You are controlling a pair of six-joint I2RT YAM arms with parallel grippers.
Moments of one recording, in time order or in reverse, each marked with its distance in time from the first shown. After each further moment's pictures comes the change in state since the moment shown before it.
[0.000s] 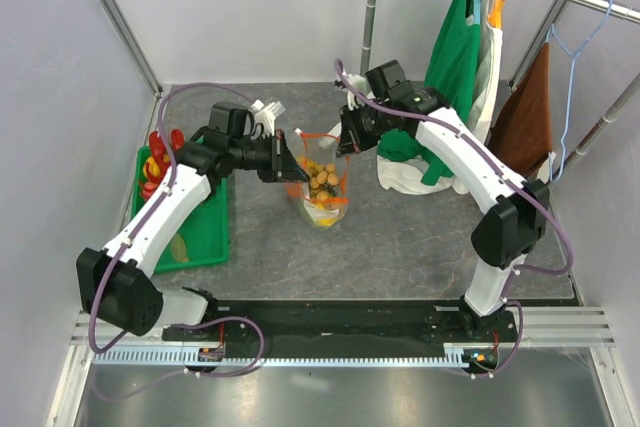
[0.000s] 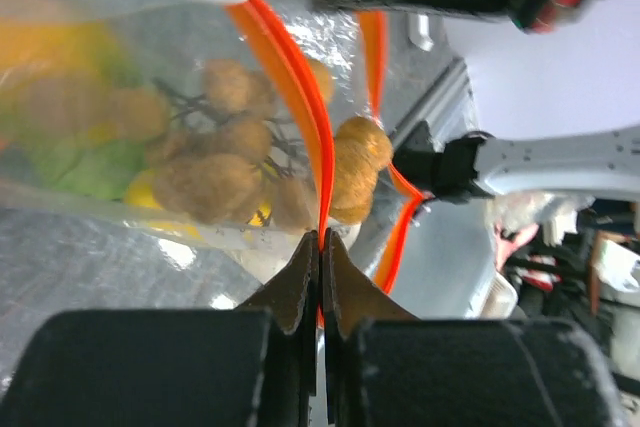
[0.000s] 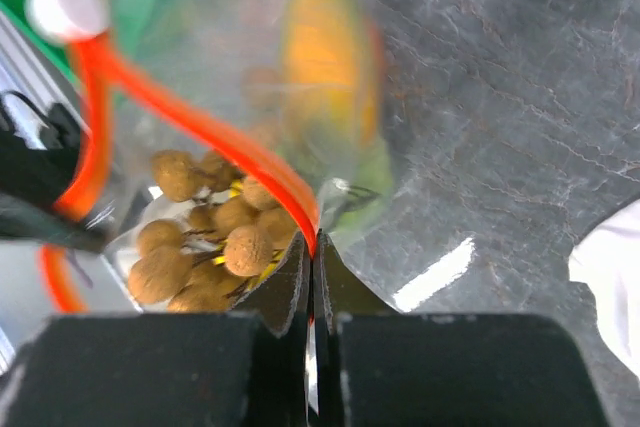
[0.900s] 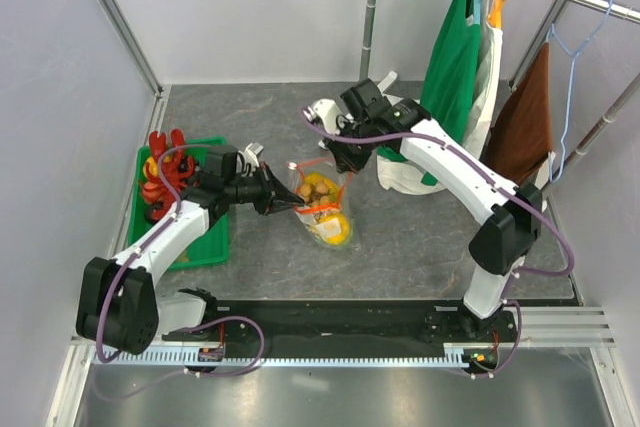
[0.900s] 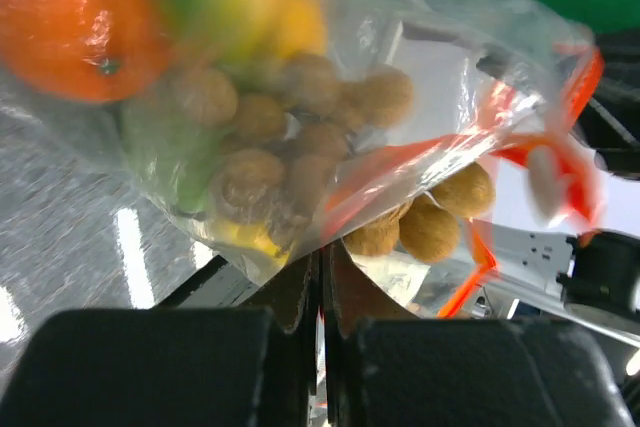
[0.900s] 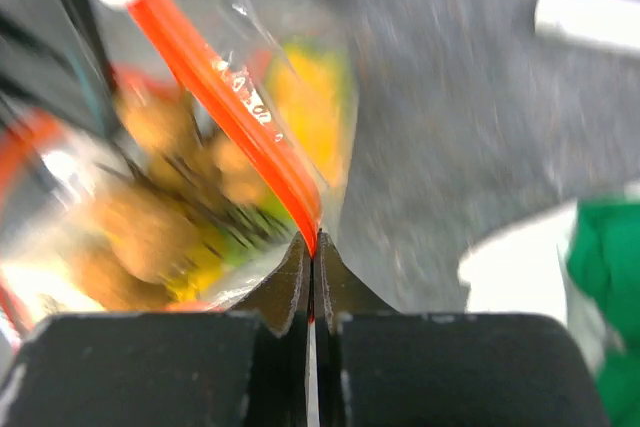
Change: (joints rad) left arm 0.075 -0.111 -0.462 0.409 0.048 -0.504; right arm 0.151 0.043 0.063 -0.113 0.164 -0.395
